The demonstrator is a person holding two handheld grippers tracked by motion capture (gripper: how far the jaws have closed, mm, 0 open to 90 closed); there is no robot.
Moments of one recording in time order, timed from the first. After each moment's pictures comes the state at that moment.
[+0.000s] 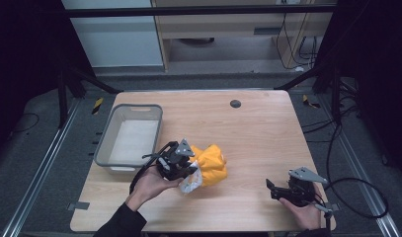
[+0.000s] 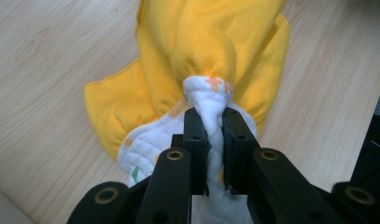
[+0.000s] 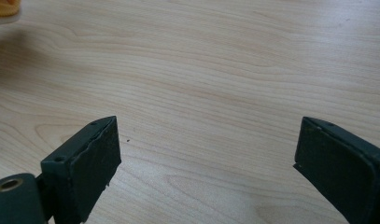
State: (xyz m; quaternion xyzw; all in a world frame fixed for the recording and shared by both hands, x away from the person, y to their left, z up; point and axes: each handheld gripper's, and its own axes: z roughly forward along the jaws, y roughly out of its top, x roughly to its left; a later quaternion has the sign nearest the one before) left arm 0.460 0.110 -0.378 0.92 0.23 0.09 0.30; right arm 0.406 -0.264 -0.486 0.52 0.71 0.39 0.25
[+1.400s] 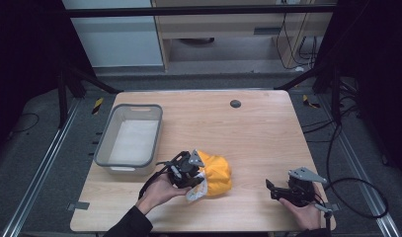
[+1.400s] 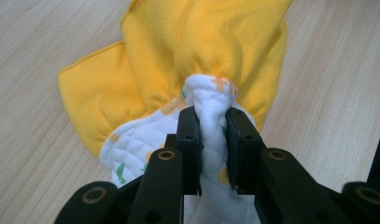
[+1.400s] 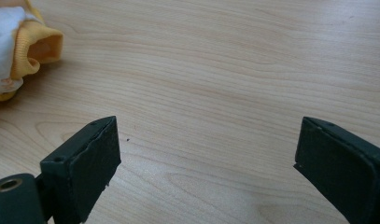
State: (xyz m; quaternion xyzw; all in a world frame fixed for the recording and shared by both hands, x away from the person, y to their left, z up) left arm 0.459 0.089 -0.417 0.94 0.21 0.07 0.27; right arm 0.407 -0.264 -0.487 0.52 0.72 0.39 0.25
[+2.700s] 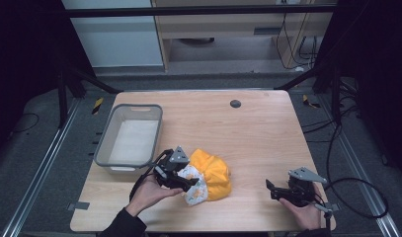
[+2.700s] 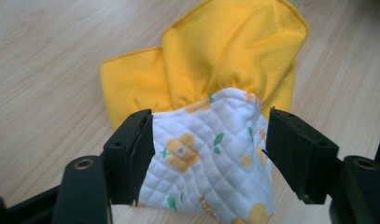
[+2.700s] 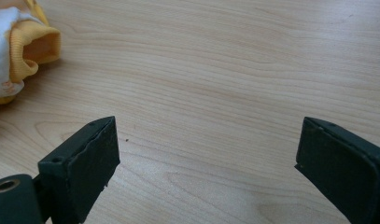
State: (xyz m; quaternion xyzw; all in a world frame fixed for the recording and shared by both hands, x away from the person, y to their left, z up) left arm 0.451 0.127 -0.406 0.90 0.26 0.10 0.34; right arm 0.407 -0.264 -0.488 0.52 0.72 0.39 0.25
